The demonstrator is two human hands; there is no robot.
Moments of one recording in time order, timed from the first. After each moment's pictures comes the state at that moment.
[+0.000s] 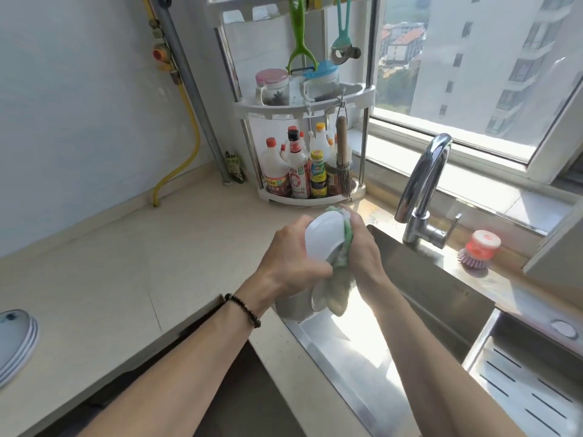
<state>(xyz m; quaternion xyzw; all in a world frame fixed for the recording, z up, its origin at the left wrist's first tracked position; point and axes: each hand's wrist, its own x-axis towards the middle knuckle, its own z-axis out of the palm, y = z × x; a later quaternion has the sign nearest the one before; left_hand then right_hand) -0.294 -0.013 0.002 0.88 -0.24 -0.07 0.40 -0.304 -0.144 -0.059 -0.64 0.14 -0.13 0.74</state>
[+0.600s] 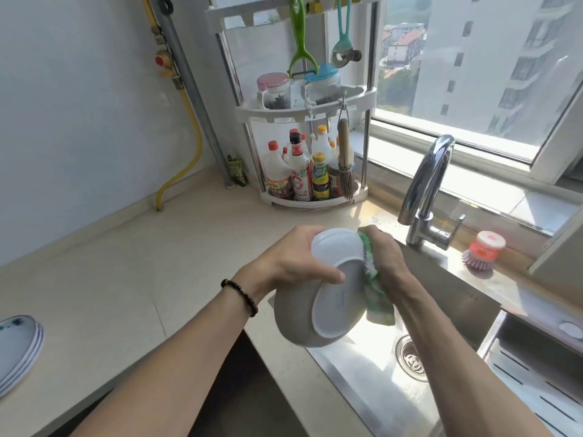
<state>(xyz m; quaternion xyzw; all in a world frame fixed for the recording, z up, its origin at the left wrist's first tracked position) -0.284 -0.008 0.022 0.83 -0.25 -0.26 0.43 -0.310 -0.178 -0.057 -0.66 0.23 -0.11 0.71</state>
